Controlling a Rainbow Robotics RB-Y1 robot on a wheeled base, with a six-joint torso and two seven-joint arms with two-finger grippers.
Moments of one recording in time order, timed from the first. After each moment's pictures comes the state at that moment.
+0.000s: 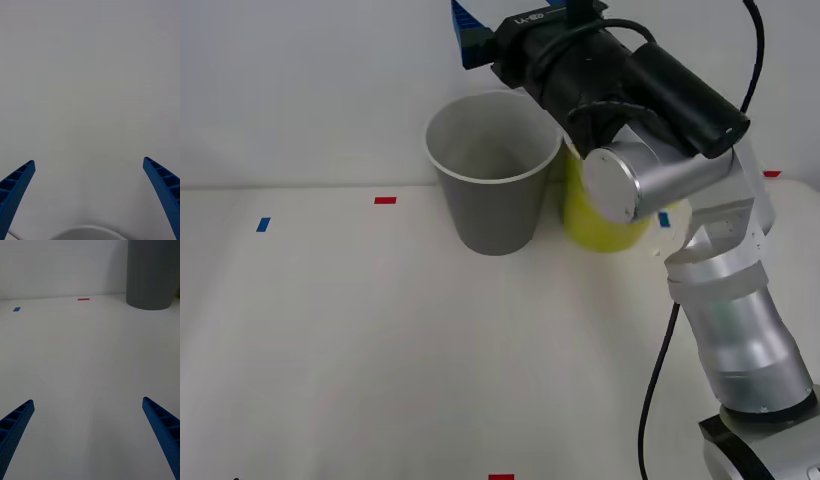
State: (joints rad) right arm -0.62 -0.15 0.20 -1.84 -0.31 0.51 1.57; left arm 1.02 0.56 -0.37 -1.89 0.47 -0.68 -1.78
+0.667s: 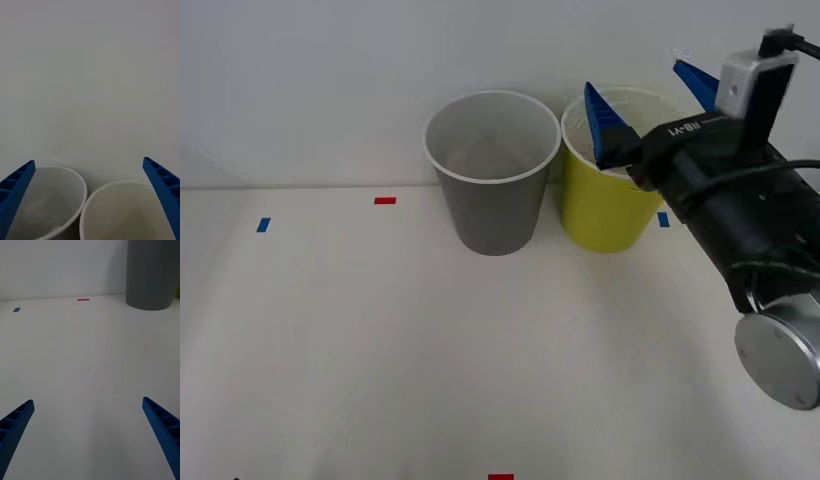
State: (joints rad) right arm -0.02 -0.32 0.10 -2.39 -0.33 0.50 1.56; left arm 1.02 0.56 -0.37 -1.89 0.47 -0.68 -1.78
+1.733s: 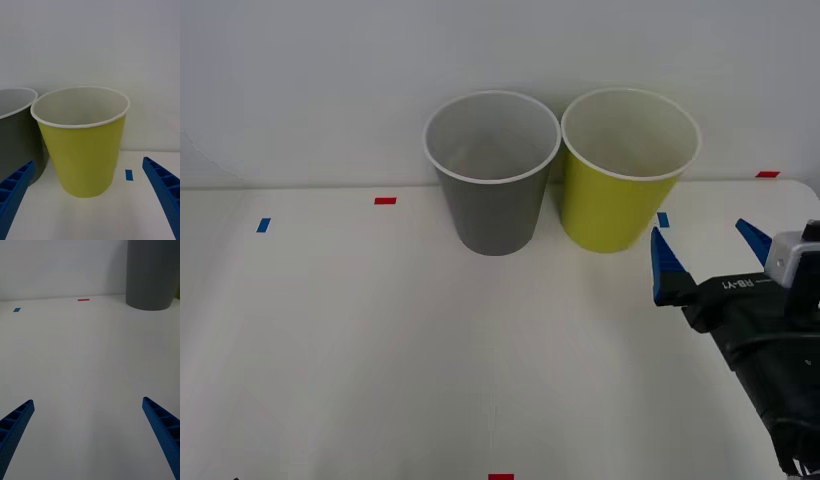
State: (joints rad) right arm 0.49 -0.23 0.09 -2.43 -0.28 0.31 1.62; left arm 1.02 0.56 -0.37 -1.89 0.47 -0.68 -1.78
